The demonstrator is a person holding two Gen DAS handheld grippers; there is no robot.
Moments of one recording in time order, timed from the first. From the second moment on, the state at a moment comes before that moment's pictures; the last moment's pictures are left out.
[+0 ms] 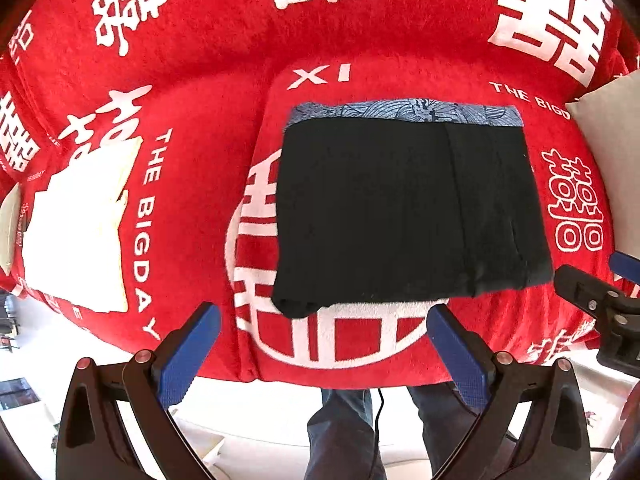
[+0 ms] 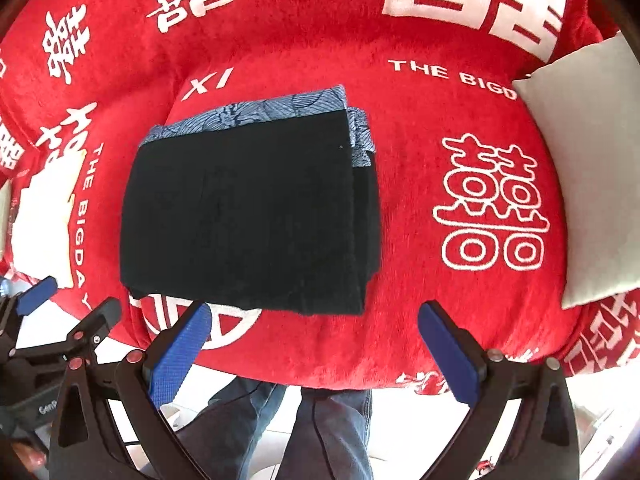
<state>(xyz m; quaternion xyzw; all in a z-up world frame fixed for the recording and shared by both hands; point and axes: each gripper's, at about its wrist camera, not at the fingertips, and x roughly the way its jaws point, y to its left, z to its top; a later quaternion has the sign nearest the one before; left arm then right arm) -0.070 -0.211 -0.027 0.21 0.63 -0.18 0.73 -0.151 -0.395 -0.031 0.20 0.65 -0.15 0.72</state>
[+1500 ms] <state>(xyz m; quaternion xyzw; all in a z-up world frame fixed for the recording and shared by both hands) -0.075 -0.200 -0.008 0.23 0.63 -0.21 0.72 -0.147 -0.361 0.004 0.17 0.65 -0.19 0.72</state>
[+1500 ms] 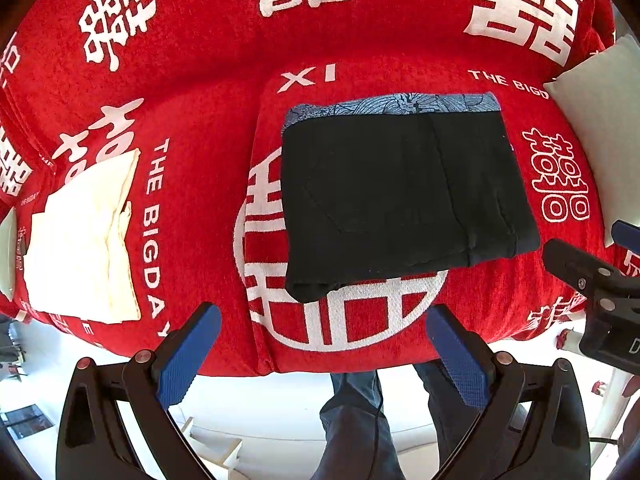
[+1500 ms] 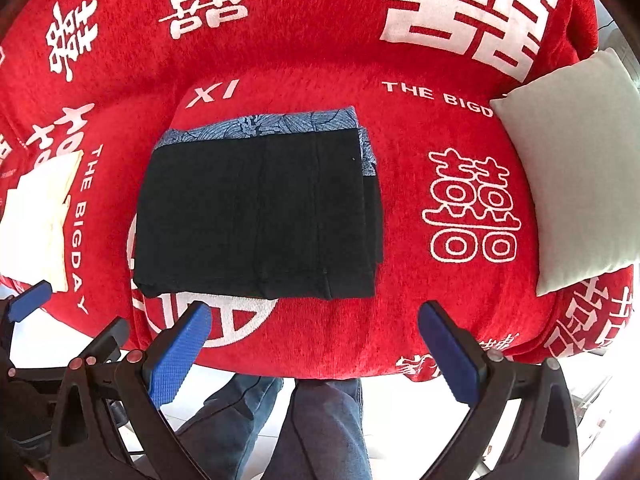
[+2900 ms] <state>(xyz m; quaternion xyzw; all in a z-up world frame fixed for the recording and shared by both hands) -0.067 -0.205 -0.013 0.24 0.63 -0.20 0.72 -0.136 -0.364 -0.003 0.17 0.65 -0.19 0.71</state>
